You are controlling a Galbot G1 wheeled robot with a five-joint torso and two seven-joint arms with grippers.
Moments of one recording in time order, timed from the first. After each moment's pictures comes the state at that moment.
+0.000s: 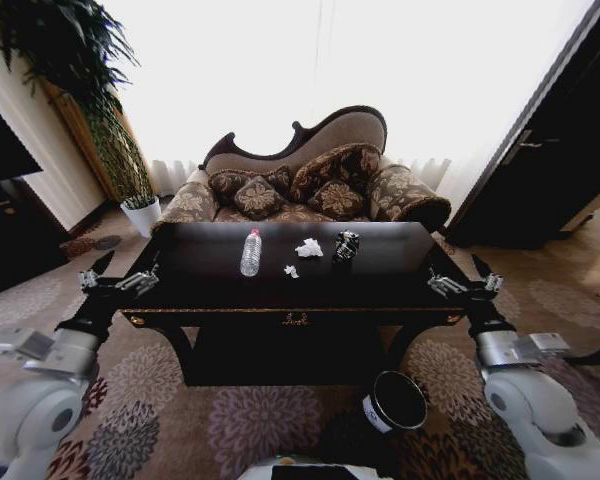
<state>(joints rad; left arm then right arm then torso) 1.55 -0.89 -1.07 -2.42 -0.94 0.26 -0.09 -1.60 0.95 0.90 2.20 0.64 0.12 0.09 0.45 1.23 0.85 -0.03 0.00</state>
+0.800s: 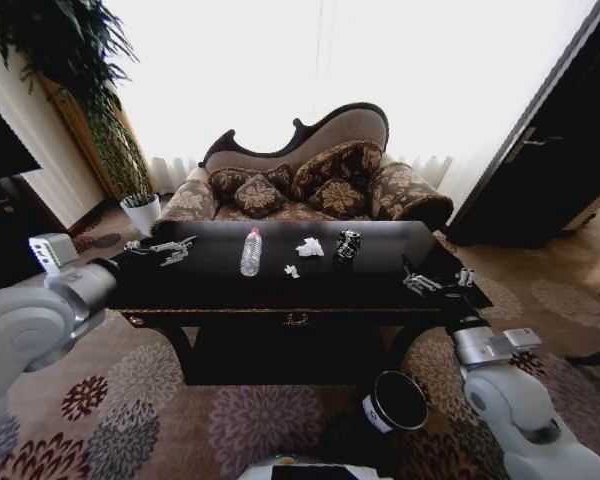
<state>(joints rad) 1.22 -0.47 -0.84 -2.27 -1.47 0.57 -0.27 -1.55 0.99 0.78 2.28 0.58 0.06 0.08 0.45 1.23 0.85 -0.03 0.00</state>
